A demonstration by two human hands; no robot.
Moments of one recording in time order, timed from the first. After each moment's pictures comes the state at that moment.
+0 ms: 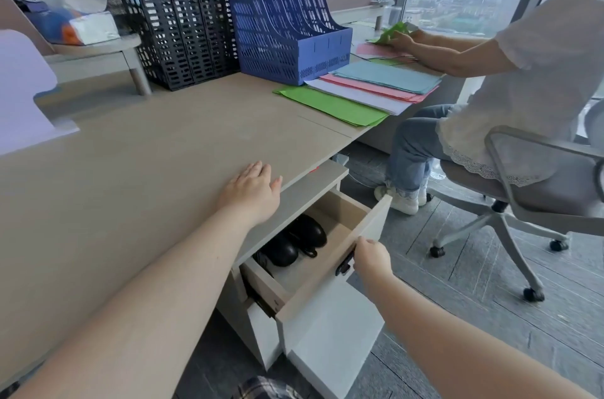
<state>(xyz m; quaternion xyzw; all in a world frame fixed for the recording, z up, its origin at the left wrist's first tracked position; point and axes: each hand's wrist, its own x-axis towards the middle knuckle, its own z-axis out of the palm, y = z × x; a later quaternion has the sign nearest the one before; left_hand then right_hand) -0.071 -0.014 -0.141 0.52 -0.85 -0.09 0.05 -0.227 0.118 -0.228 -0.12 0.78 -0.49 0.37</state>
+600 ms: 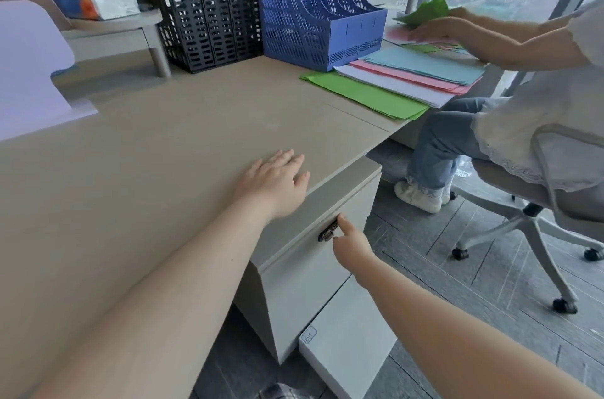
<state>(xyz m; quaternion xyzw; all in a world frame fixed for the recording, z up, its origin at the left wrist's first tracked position) -0.060 -0.044 -0.151 0.48 -0.87 -0.09 0.07 -0.186 0.049 -0.237 -0.36 0.78 -0.33 0.39</state>
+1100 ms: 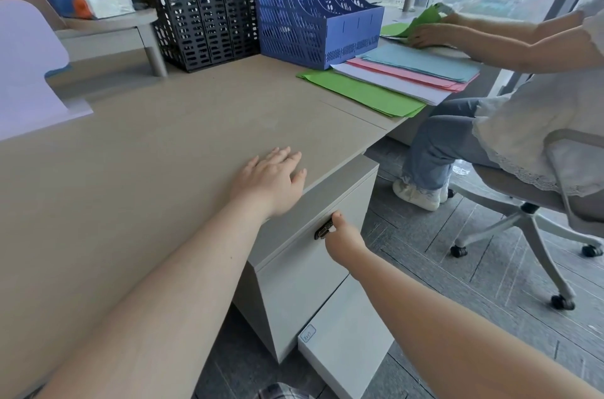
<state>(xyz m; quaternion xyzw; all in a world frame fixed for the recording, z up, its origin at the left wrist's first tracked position) -0.062 -0.045 -0.149 0.48 -0.87 -0.09 0.07 -0.185 0.042 -0.232 -0.41 0.79 -0.26 0.37</state>
